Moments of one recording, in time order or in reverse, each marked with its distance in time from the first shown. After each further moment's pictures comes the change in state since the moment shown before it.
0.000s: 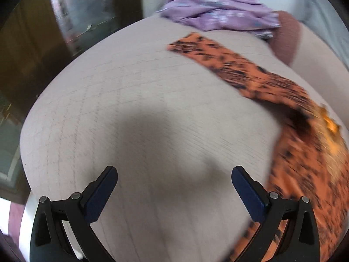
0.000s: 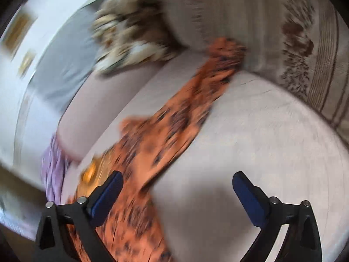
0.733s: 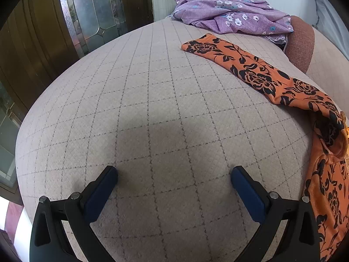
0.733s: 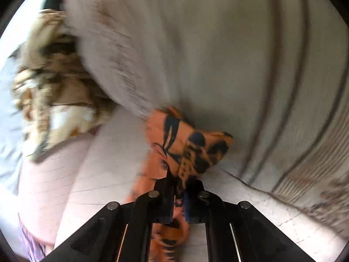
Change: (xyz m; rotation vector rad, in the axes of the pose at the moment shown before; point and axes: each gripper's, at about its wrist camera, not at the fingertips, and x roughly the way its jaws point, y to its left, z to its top) left arm 0.034 0.000 -0.007 -0.022 -0.086 0.032; right arm 0.095 0.012 0.194 0.133 -0.231 -0.183
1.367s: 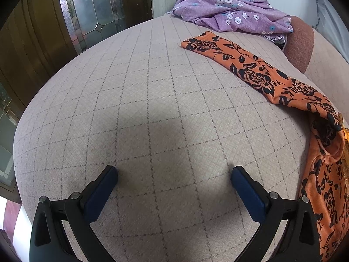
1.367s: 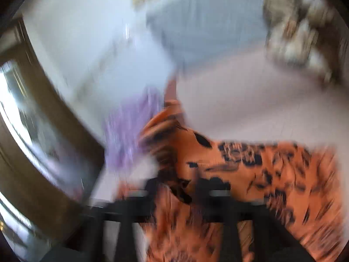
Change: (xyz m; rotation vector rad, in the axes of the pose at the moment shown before) left arm 0.000 0.003 -0.001 -0.007 0.029 -0.025; right arm -0.170 0.383 -0.356 -0.649 0.283 0.665
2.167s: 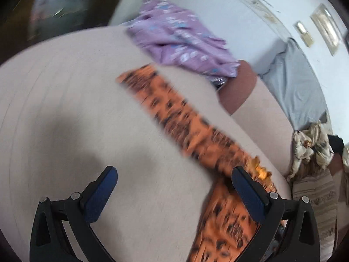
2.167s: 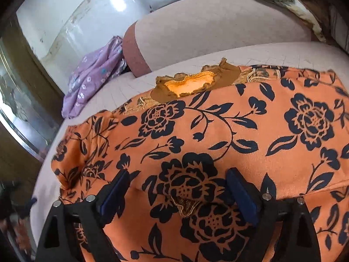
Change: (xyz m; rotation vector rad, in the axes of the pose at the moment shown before) left arm -0.024 0.010 0.071 -0.145 -0.076 -0.595; right arm 0.038 -0.115 -0.100 -0.026 0.087 -0.110
